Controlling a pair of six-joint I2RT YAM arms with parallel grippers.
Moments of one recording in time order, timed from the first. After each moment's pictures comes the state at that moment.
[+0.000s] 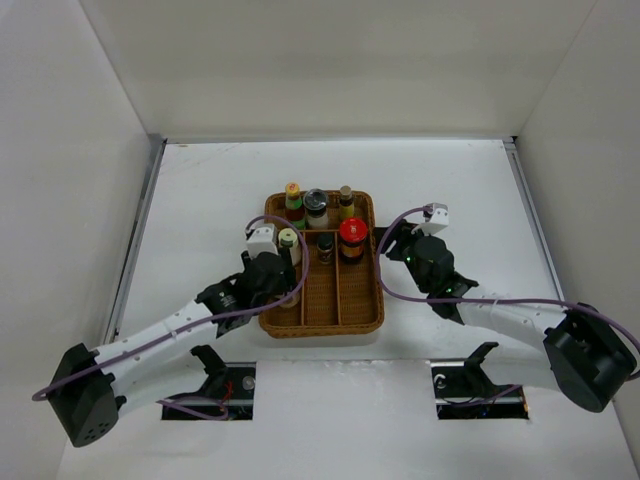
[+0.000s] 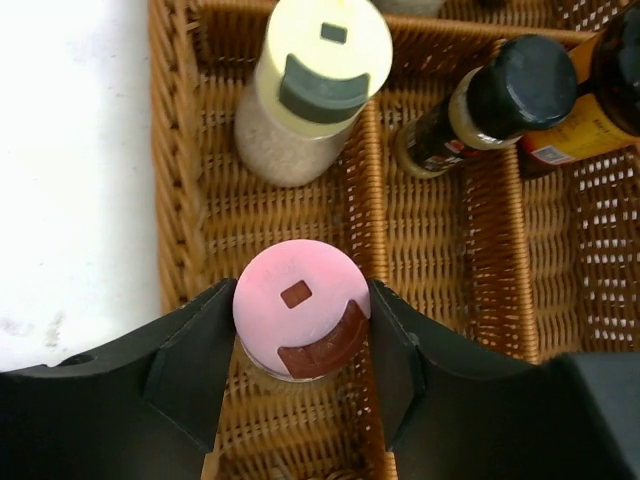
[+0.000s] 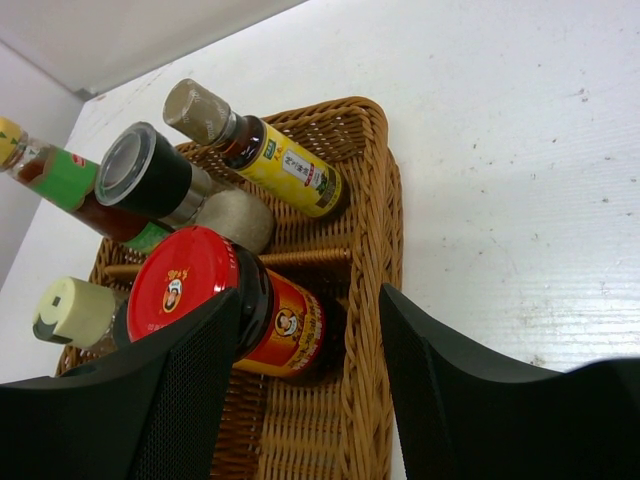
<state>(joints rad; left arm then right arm) -0.83 0.92 0.54 -0.28 -0.50 -0.67 0.68 1.19 0.46 0.55 0.41 0.59</state>
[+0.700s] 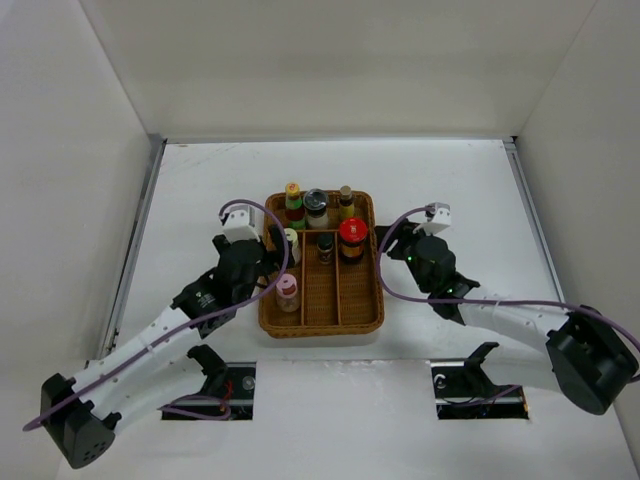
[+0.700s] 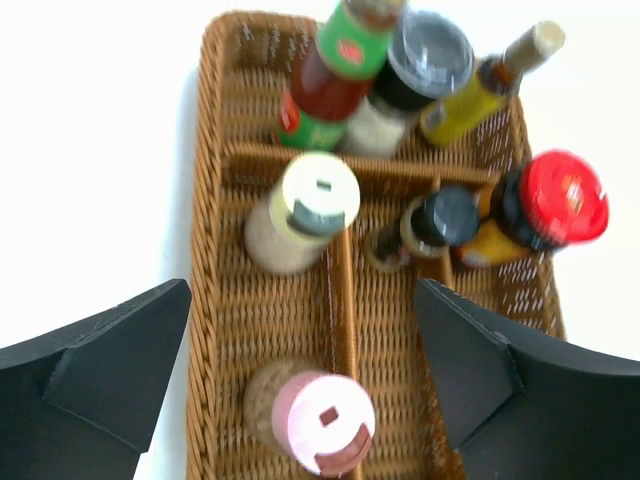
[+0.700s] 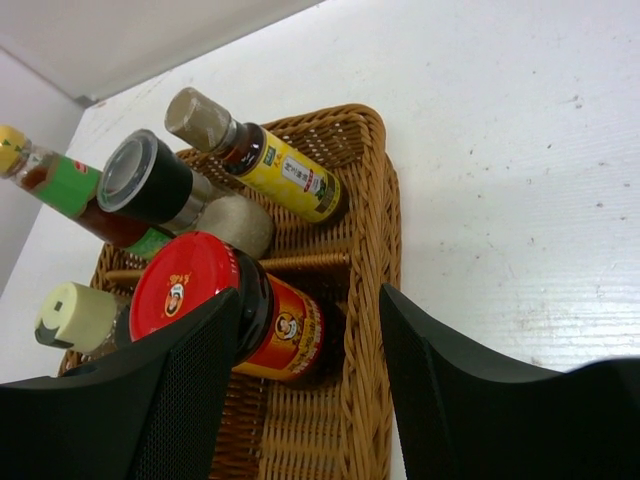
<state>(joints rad) -0.76 0.80 0.62 -0.27 -0.54 -0.60 0.68 1.19 0.46 0.55 0.42 0.59</state>
